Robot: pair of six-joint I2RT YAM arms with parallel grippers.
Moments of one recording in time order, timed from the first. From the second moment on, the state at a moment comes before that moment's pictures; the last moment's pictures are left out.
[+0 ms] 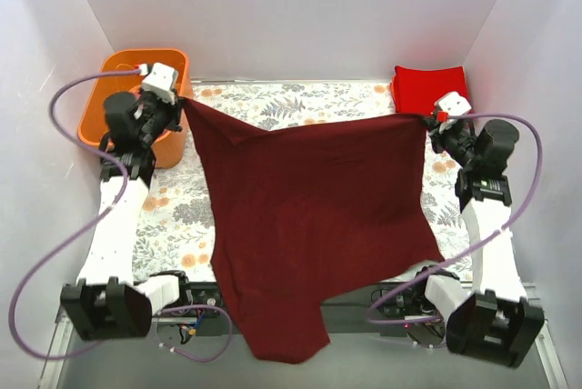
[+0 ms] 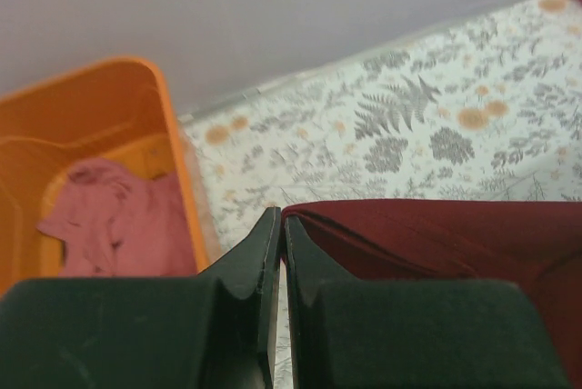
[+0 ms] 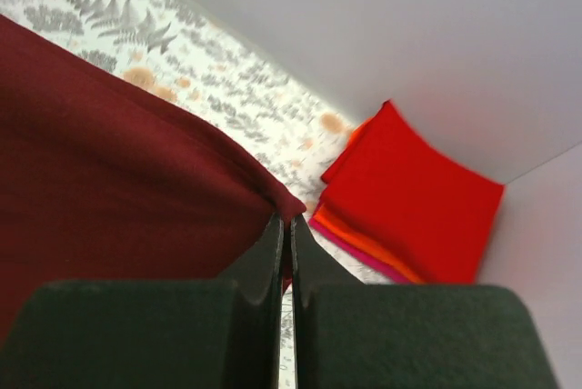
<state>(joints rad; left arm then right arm) 0.05 1.10 1.12 -0.13 0.37 0.21 -0.19 0.95 0.84 0.02 -0.67 -0.45</state>
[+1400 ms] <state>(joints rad) -0.34 1.22 1.13 -0.68 0.29 0.08 -0.17 1.68 1.12 0.00 -0.71 -0.70</state>
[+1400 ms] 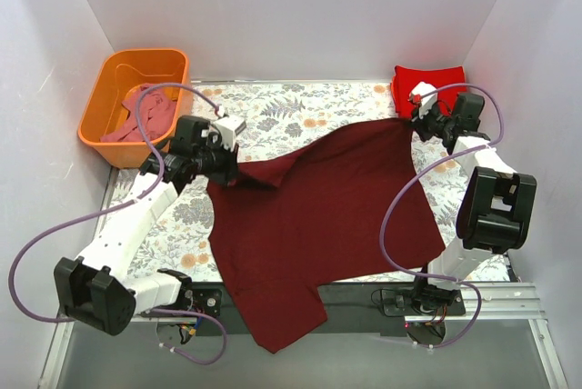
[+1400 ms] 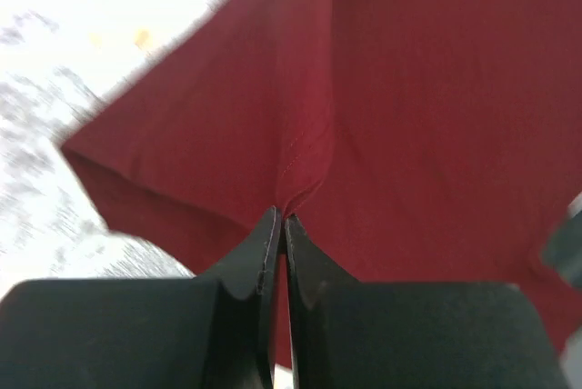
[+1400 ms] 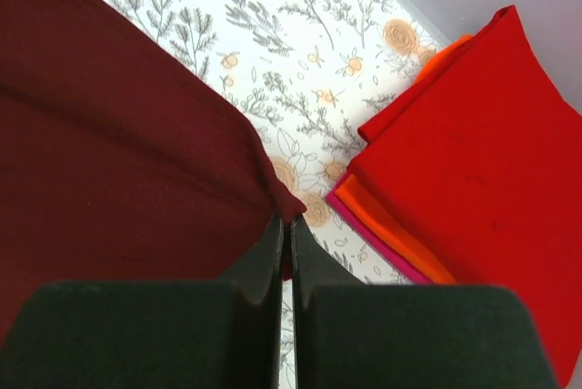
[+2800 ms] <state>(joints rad) -0.35 1.28 1.06 -1.05 0.56 0.32 -0.24 1.66 0.97 -0.25 -0.65 -1.15</state>
